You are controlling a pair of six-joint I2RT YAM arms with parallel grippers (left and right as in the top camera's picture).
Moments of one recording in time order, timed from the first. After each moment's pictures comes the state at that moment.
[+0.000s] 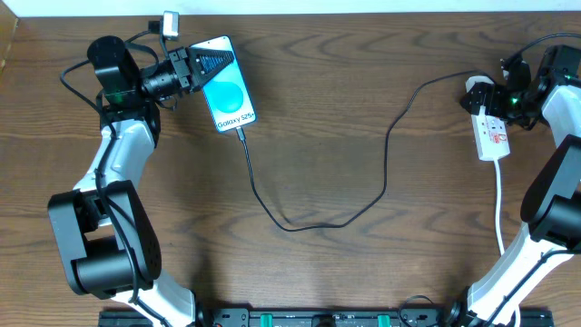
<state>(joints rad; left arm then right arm) 0.19 1.82 1.18 0.54 1.36 -0.97 -0.36 2.14 1.58 -0.68 -0.41 -0.13</state>
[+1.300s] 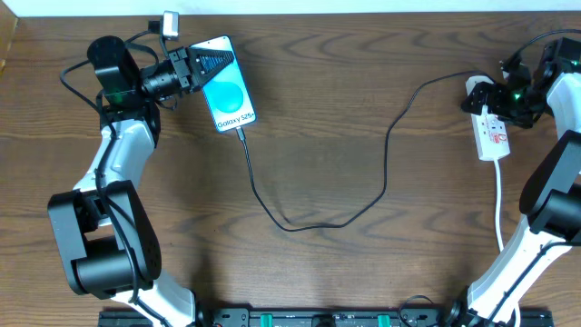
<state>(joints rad) 0.19 1.82 1.18 0.54 1.36 -0.97 -0.37 2.20 1.75 -0.92 -0.37 -0.14</state>
